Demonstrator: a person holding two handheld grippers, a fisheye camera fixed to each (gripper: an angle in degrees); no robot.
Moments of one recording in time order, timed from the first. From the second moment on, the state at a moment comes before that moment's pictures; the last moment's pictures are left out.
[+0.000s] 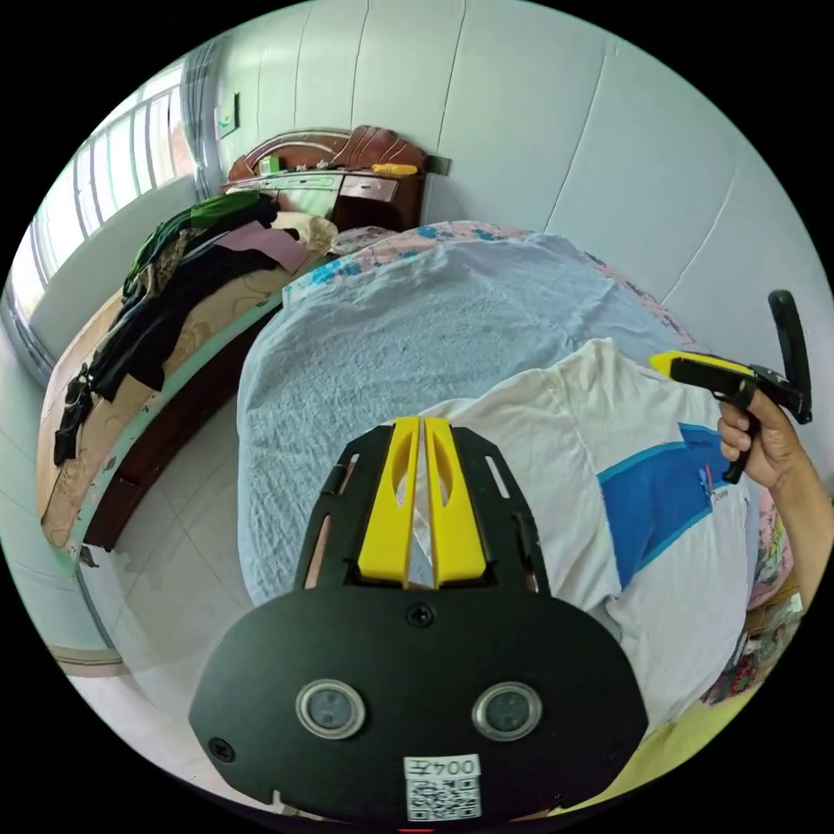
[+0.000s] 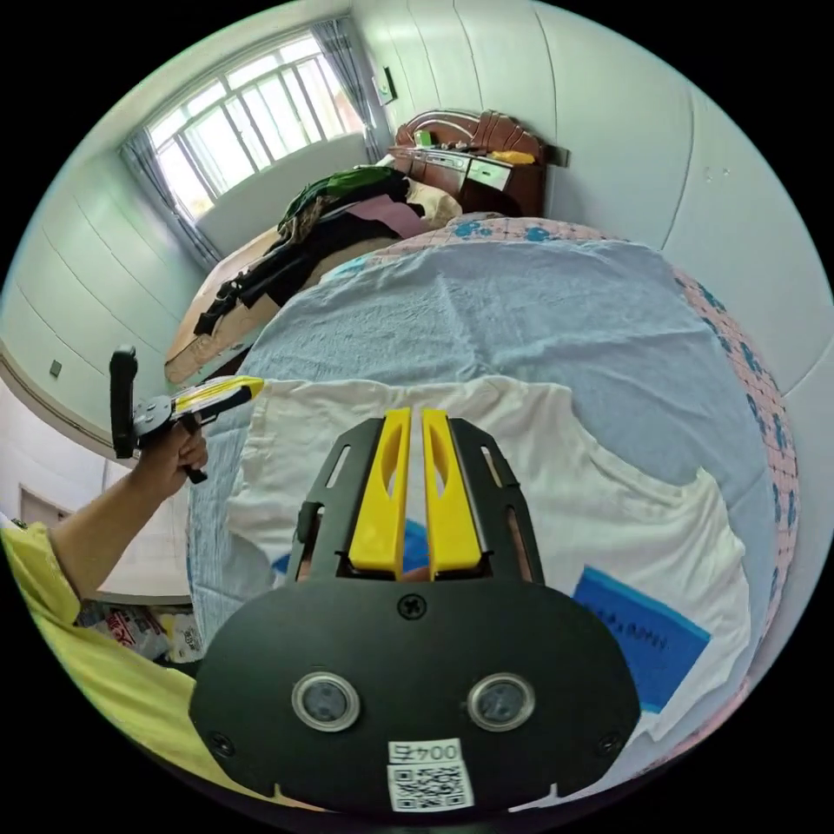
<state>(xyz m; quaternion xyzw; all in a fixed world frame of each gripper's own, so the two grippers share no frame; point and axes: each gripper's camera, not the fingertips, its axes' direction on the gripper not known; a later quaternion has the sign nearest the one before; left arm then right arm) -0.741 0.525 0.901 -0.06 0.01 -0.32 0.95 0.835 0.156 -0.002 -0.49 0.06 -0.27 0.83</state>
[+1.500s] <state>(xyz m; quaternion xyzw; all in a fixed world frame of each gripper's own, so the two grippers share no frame) -0.163 0.666 0.748 -0.13 0.19 0.02 0.97 0.838 0.233 -0.660 -0.58 0.06 -0.35 0.73</state>
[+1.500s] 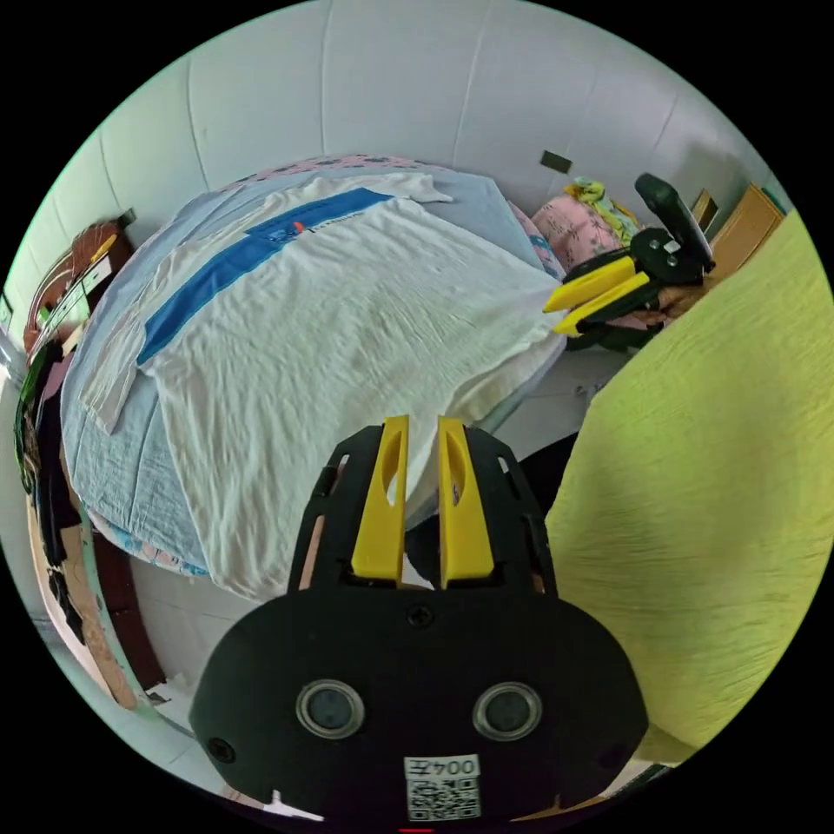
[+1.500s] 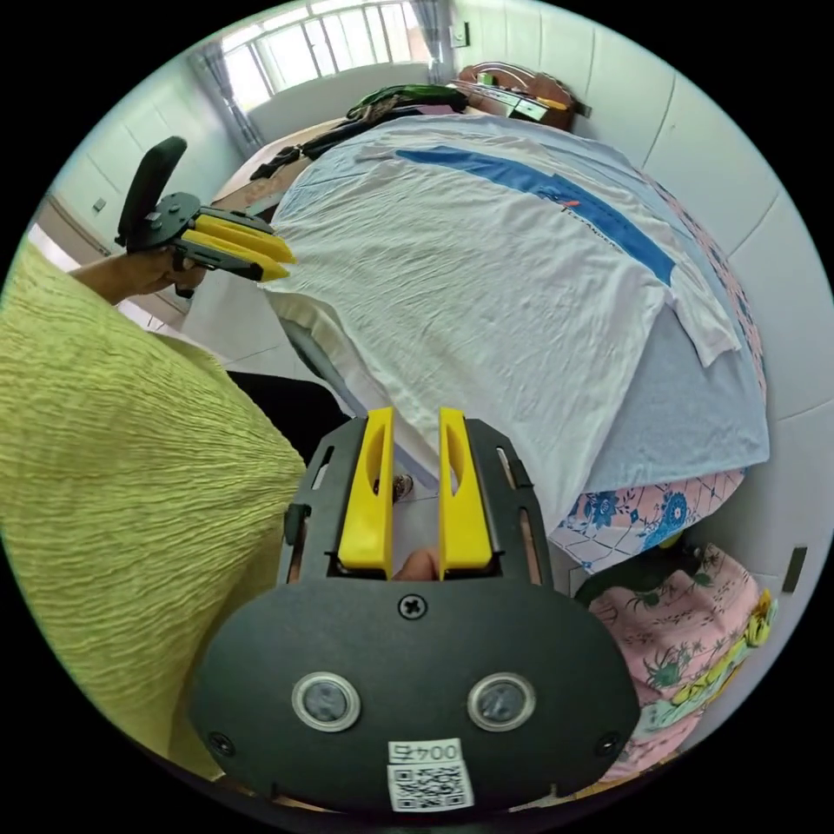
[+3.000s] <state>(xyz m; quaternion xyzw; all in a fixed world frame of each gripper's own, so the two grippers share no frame) -0.076 0.731 0.783 -0.18 0.17 0.11 0.96 0.822 0.080 -0.812 -0.57 0.11 -0.26 0.77</state>
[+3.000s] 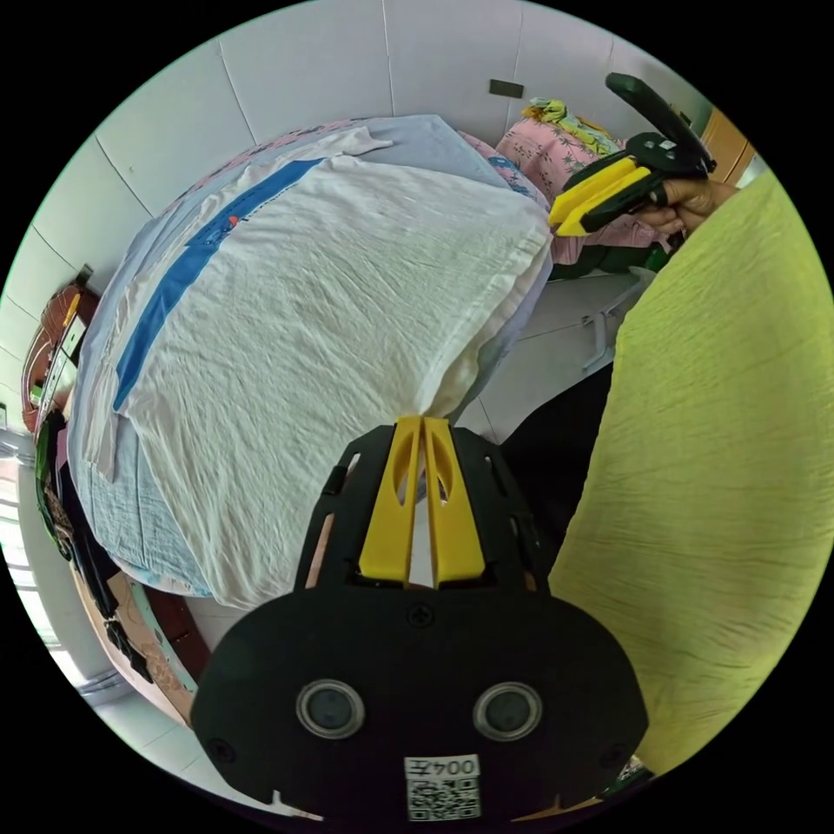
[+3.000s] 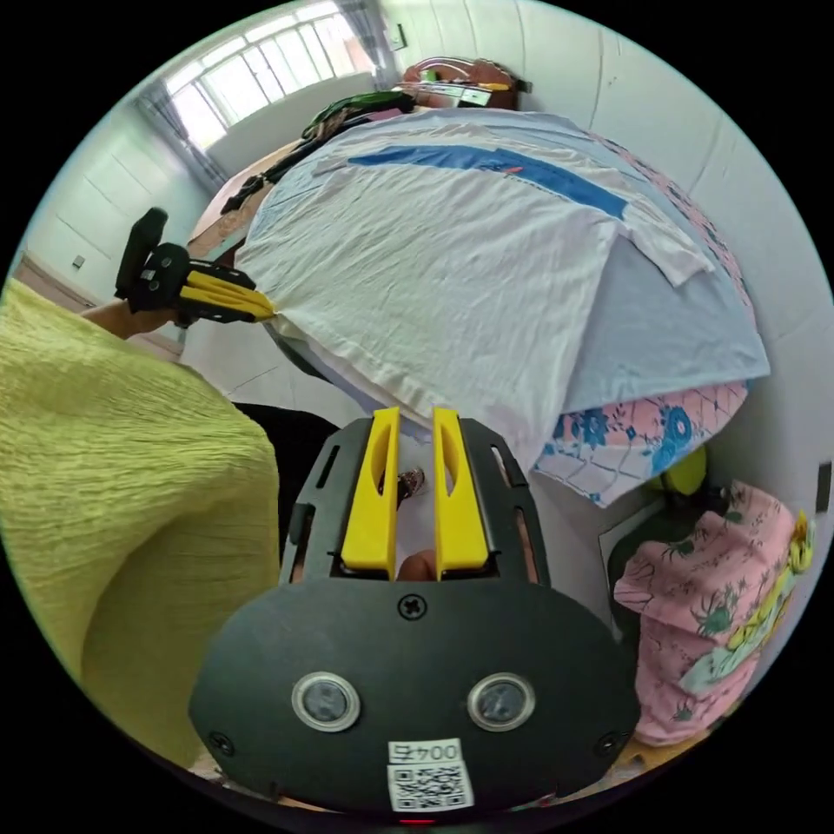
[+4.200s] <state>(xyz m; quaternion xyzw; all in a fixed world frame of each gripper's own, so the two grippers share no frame) -0.118 0.665 0.703 -0.17 0.16 0.12 0.96 0.941 -0.091 -0.846 -0.49 0.19 0.11 0.84</state>
